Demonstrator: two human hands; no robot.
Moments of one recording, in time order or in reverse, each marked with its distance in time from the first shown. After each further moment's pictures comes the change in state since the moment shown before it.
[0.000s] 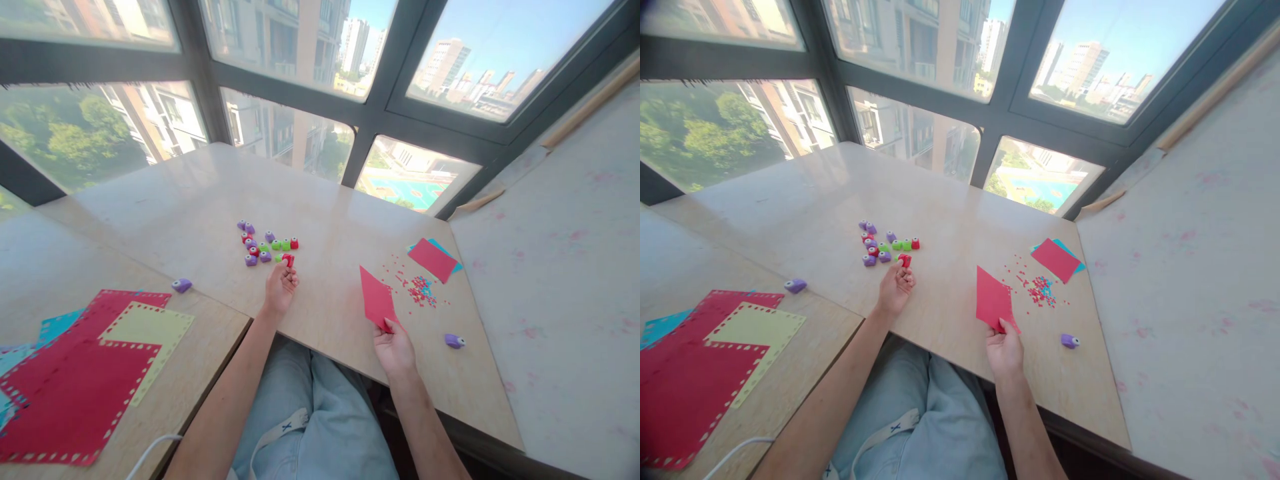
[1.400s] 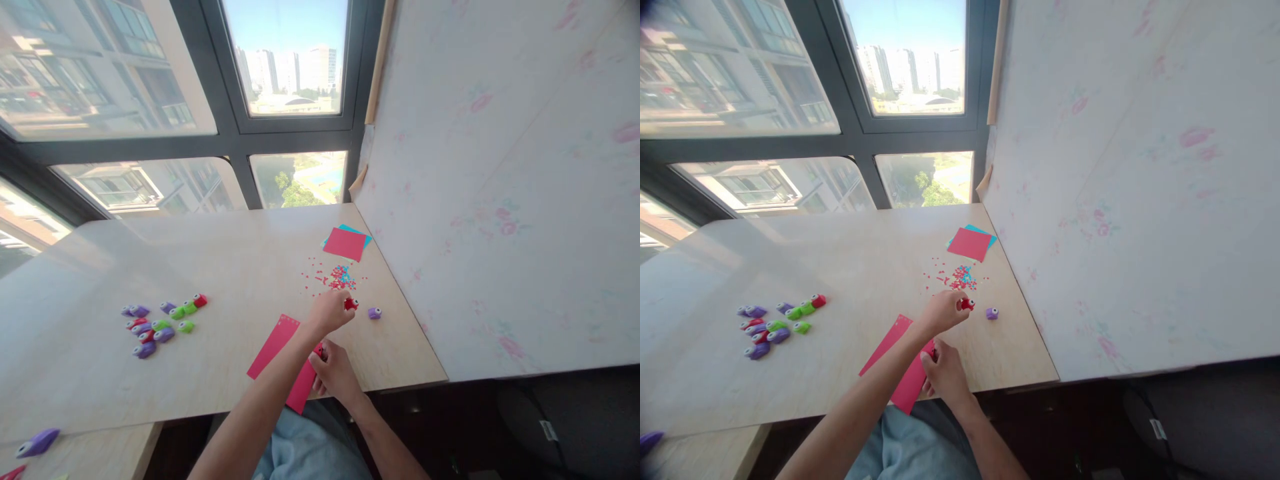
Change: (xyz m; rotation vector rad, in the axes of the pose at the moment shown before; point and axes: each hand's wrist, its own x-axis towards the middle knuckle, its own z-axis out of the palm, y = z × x) left_hand -0.076 -0.149 0.227 1.653 -1.099 0.436; right_hand -0.043 -0.014 -0.015 -0.793 0.021 0.002
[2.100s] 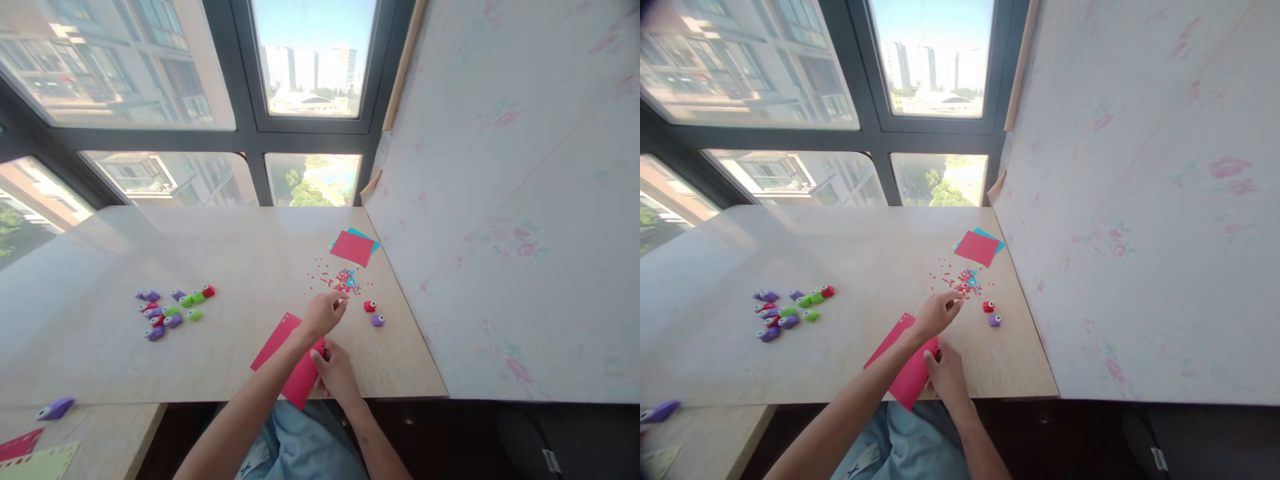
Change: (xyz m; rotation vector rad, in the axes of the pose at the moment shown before) left_hand -0.017 -0.019 0.000 -0.204 0.189 -0.057; right_hand -0.005 -0.010 -0.007 0.023 0.021 0.025
